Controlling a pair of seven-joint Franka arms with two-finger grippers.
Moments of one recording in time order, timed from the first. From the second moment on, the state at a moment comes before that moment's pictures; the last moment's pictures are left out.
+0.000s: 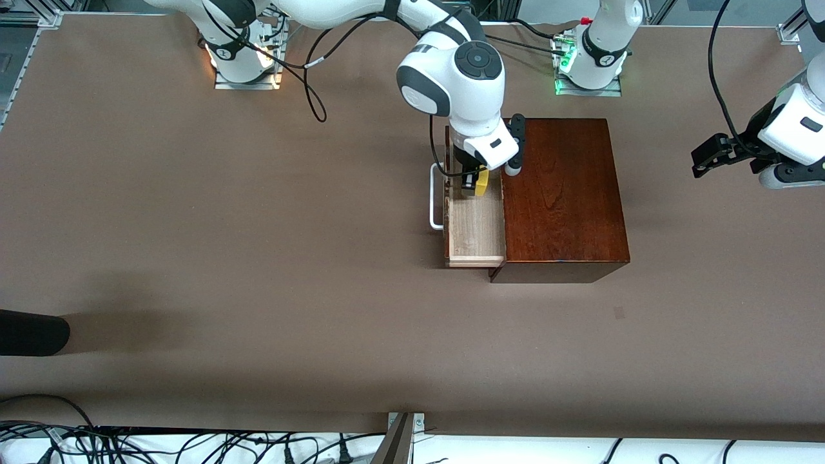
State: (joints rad) left arm 0.20 0.00 -0.24 -1.65 0.07 1.62 -0.13; right arm 0.84 0.88 0.19 -0.90 -0.18 1.88 -0.41
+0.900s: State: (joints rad) left arm 0.20 0.00 -0.24 -1.65 0.07 1.62 -0.13; right arm 0.60 0.59 0.08 -1.04 -0.07 1.60 -0.38
